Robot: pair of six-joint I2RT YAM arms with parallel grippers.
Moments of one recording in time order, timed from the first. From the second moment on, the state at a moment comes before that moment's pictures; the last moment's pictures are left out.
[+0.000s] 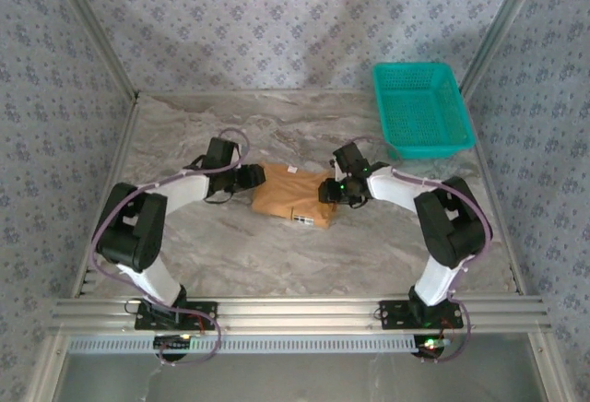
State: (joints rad) left arm -0.37 1.65 0.93 -0.18 0.26 -0.57; right arm 0.51 1.70 1.00 -0.40 -0.17 0.45
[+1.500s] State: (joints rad) left arm 0.06 2.08 1.42 -0.22 0.35 -0.49; right arm 0.66 2.74 2.40 -0.30 -0.22 1.02
